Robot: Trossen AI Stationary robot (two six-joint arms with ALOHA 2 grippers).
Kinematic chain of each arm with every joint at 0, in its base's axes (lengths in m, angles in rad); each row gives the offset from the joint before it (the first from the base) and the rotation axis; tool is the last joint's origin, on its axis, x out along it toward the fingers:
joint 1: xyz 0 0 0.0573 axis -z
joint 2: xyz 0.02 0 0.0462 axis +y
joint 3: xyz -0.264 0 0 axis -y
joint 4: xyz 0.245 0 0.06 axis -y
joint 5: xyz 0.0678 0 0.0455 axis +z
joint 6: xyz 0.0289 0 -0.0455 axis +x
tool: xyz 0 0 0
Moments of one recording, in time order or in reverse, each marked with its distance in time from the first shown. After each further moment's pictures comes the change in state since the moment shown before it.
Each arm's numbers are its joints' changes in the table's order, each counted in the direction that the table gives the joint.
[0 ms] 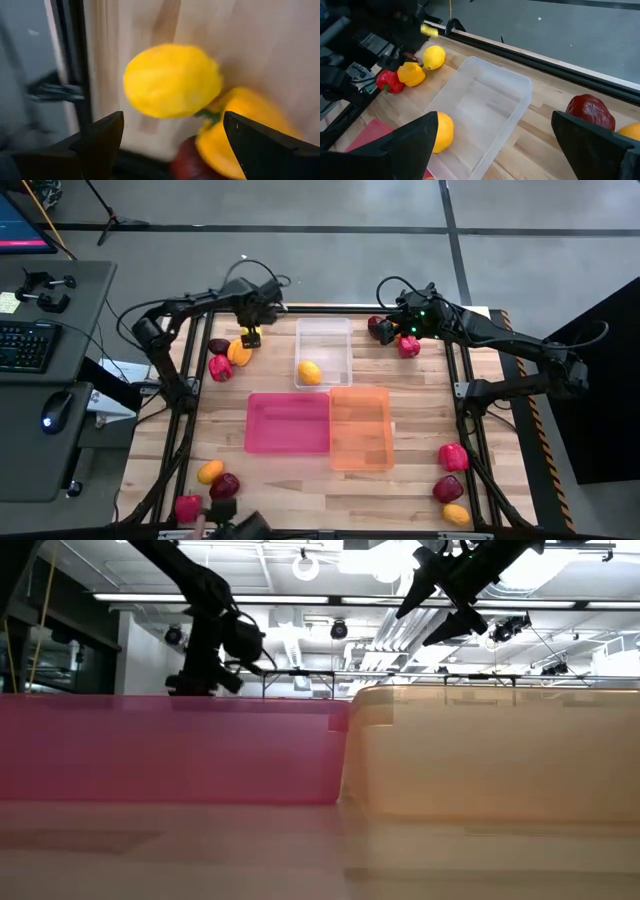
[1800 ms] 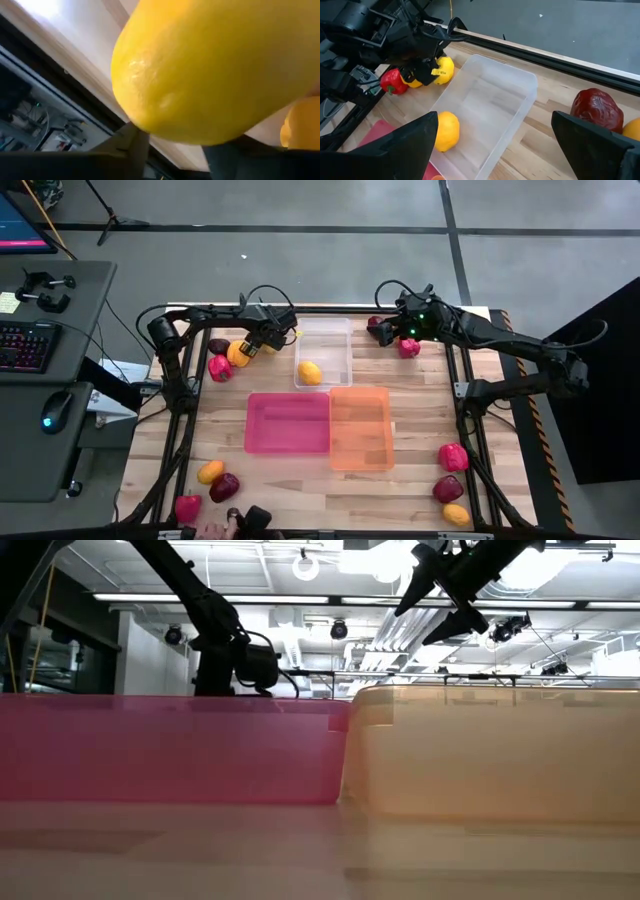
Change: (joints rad) left arm 0.145 0.085 -0.171 0.340 0.258 0.534; right arm -0.036 0.000 0.000 -0.003 -0.022 0.052
